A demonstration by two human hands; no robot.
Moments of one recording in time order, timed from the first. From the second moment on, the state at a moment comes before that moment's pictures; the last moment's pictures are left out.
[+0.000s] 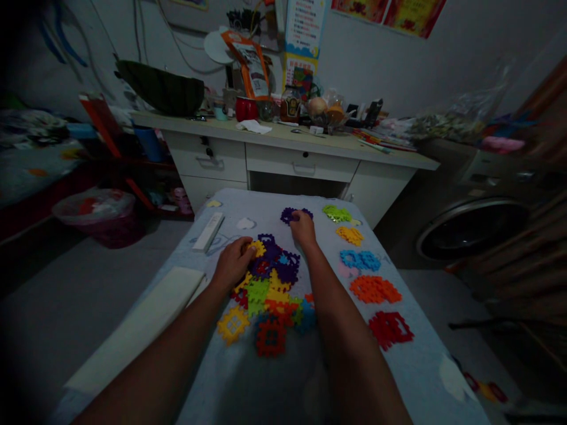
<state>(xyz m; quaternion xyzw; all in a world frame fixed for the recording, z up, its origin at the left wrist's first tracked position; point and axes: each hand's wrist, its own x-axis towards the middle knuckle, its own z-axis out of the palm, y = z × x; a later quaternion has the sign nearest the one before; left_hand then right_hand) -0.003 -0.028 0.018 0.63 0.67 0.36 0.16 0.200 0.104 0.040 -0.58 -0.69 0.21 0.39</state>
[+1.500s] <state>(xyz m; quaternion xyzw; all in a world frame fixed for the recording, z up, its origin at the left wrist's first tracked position) -0.004 -0.029 0.020 0.65 0.67 0.34 0.15 0.208 0.074 0.044 -0.46 -0.71 0.43 0.31</state>
